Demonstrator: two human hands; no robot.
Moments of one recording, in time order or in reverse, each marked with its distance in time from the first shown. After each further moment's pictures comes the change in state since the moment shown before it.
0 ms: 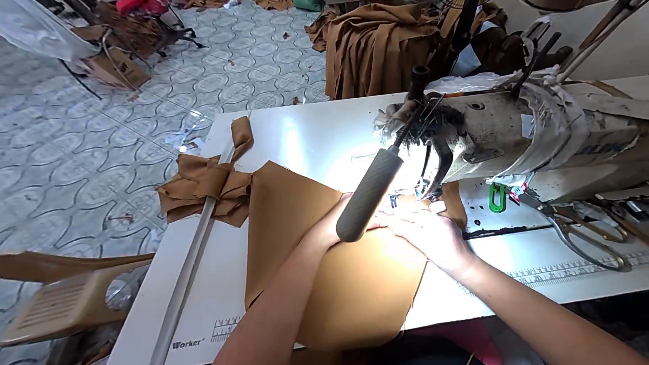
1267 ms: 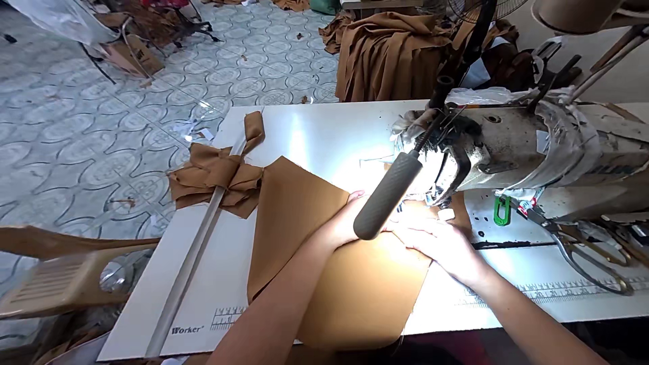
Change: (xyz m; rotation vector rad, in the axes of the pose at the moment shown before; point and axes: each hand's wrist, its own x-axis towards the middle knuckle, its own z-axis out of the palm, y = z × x) left_hand -0.001 0.010 0.001 0.101 -0.017 -0.033; right_hand 0.003 -0.002 -0.018 0.214 -0.182 0.117
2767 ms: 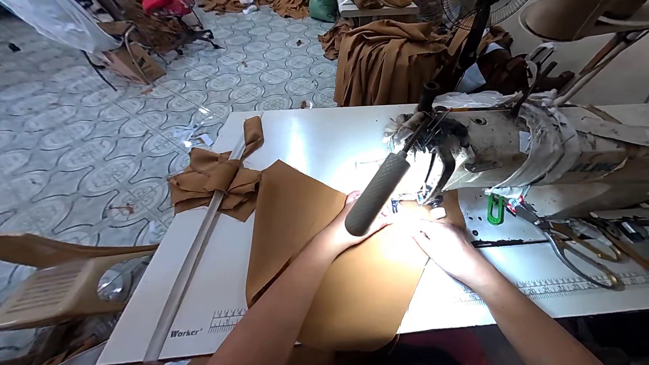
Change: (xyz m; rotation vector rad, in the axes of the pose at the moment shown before) left_hand 0.001 0.024 0.001 0.234 -0.054 0.026; right_hand 0.001 -0.017 -0.013 -0.447 -0.179 0.119
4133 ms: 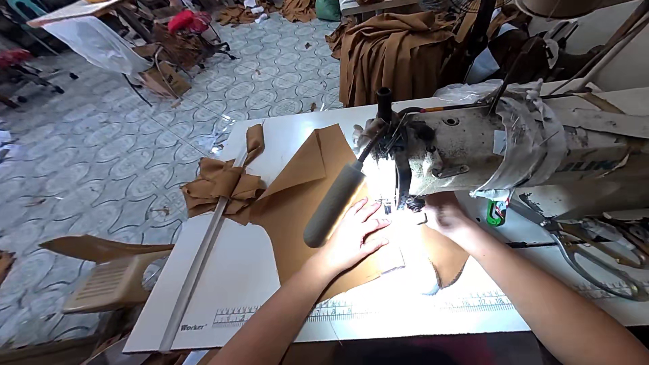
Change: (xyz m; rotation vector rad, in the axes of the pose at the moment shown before) left_hand -0.019 0.002 0.041 0.122 0.287 0.093; right_hand 0.041 0.010 -0.031 0.167 0.203 -0.080
